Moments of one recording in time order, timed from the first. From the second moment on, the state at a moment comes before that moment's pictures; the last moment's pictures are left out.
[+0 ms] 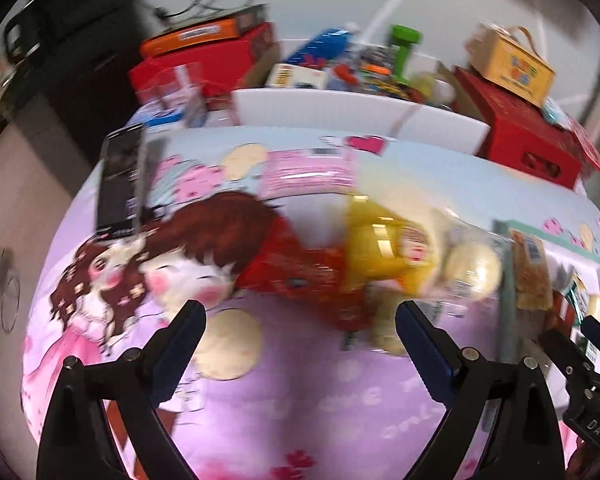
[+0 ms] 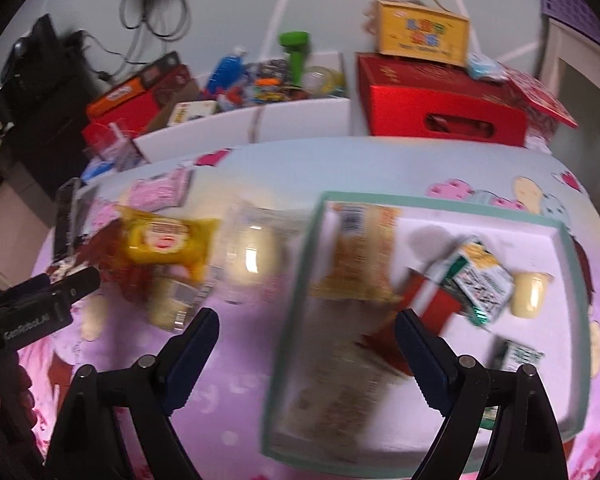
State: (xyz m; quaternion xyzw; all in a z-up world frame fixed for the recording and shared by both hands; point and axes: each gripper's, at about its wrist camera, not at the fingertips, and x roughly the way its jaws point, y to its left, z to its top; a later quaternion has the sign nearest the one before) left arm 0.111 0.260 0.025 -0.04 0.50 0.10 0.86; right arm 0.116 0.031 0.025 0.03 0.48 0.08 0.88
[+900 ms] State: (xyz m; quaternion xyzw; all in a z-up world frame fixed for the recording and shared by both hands) left arm 0.162 0.321 -0.036 -0.21 0.52 0.08 0.83; right arm 0.176 0.077 0.004 0.07 0.50 0.10 0.86
